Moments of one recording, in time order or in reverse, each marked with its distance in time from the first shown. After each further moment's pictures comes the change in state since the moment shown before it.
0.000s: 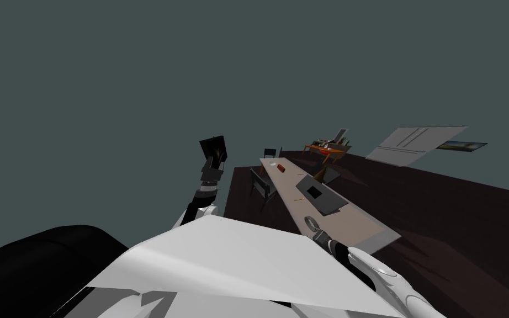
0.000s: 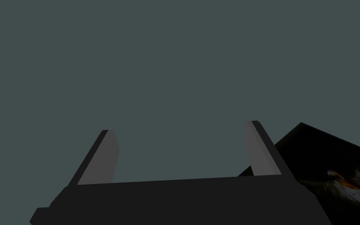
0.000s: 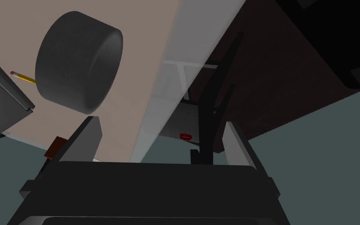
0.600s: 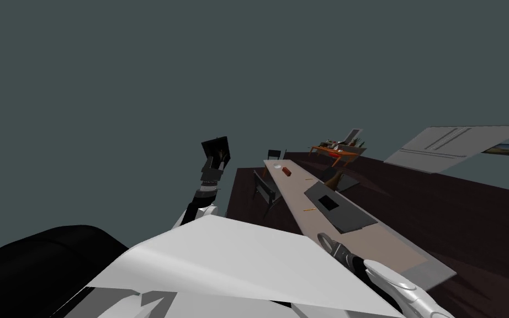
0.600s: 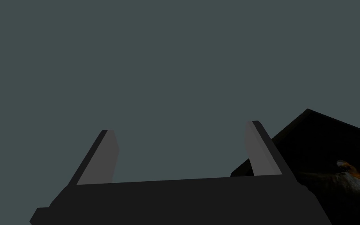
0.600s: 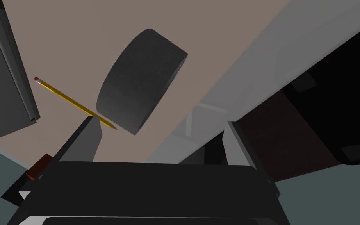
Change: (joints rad) left arm 0.000 0.000 0.000 0.000 0.000 0.000 0.000; right arm -0.018 -0.041 0.109 0.140 0.037 0.073 0.032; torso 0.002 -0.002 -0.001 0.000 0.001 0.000
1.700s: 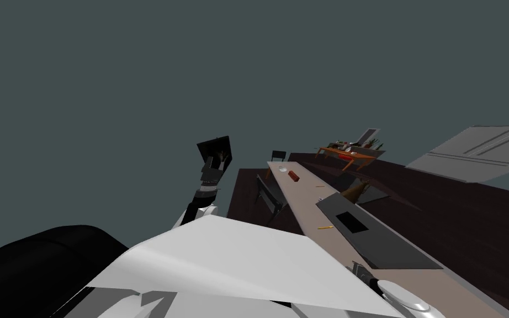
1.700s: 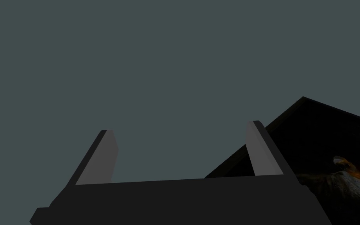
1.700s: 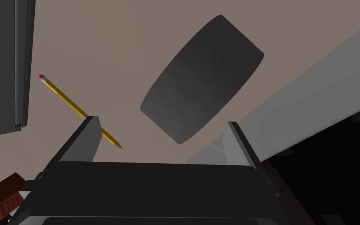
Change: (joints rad) left arm 0.000 0.000 0.000 0.000 0.000 0.000 0.000; right arm -0.001 0.035 0.124 0.154 0.026 0.093 0.032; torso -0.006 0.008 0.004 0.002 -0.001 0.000
